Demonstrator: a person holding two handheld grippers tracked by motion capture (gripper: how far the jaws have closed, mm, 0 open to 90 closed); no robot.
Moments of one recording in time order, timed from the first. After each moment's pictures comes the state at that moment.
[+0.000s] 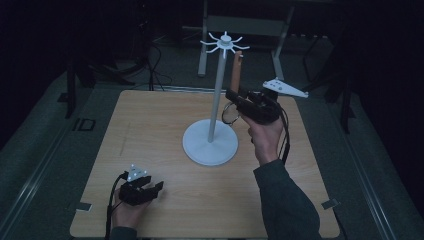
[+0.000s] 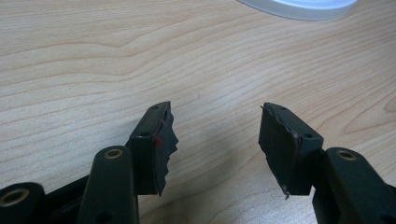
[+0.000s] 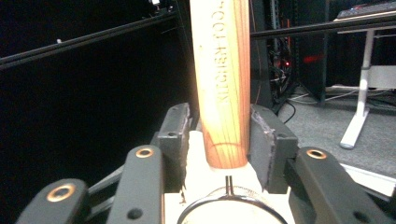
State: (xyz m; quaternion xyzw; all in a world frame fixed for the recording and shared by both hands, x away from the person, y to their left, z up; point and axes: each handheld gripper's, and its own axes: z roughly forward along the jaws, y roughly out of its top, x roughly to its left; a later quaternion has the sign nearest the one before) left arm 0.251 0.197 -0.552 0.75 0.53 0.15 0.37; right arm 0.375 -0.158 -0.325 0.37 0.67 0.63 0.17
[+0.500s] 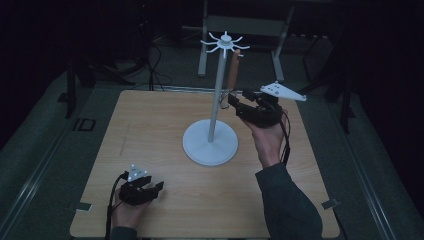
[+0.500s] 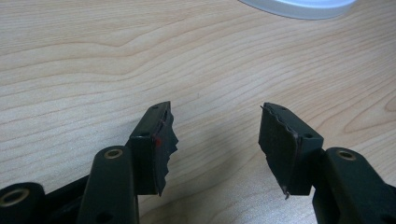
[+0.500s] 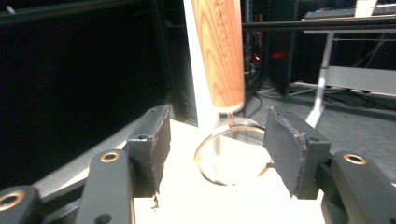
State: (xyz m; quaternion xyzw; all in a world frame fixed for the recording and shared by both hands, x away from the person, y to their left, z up) left arm 0.251 0.196 -0.552 0.75 0.53 0.15 0.37; right arm 0.369 -0.160 -0.330 0.38 0.69 0.58 0.23
